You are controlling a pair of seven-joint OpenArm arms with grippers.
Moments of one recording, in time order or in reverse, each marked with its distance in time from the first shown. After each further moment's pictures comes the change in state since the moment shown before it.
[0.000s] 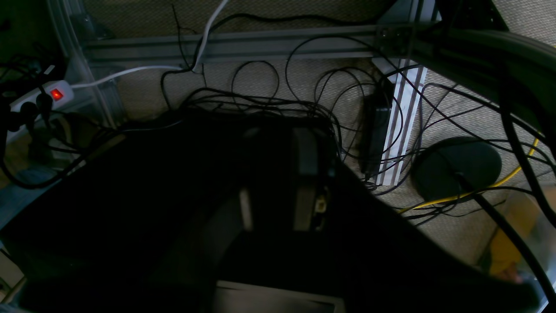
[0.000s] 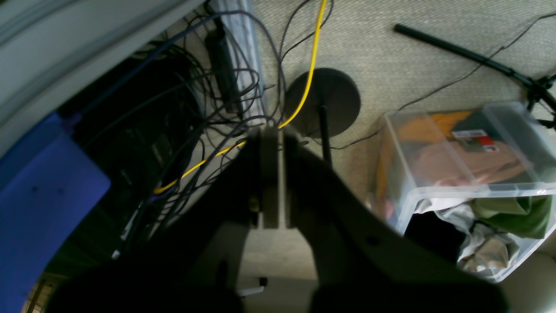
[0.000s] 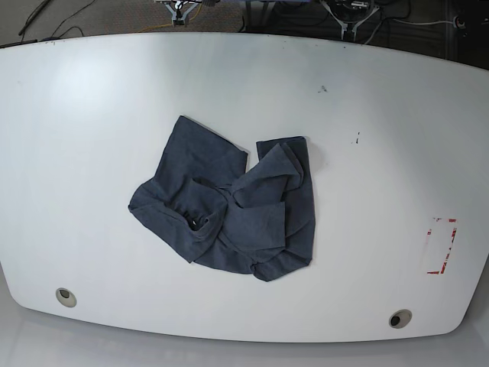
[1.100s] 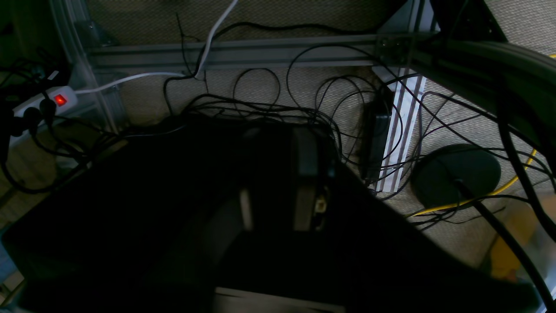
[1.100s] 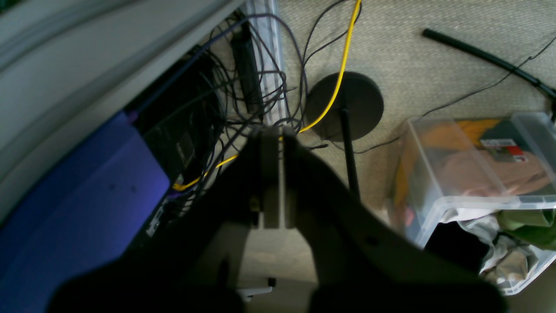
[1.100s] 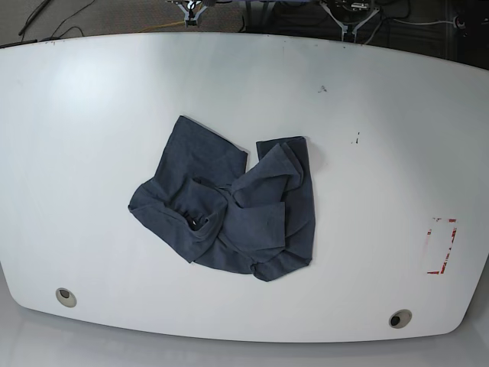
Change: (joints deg) left arm -0.3 0.0 -0.3 0.0 0.1 0.2 -0.7; right arm 0.1 -2.5 0.0 0.4 -0.2 0.2 0.2
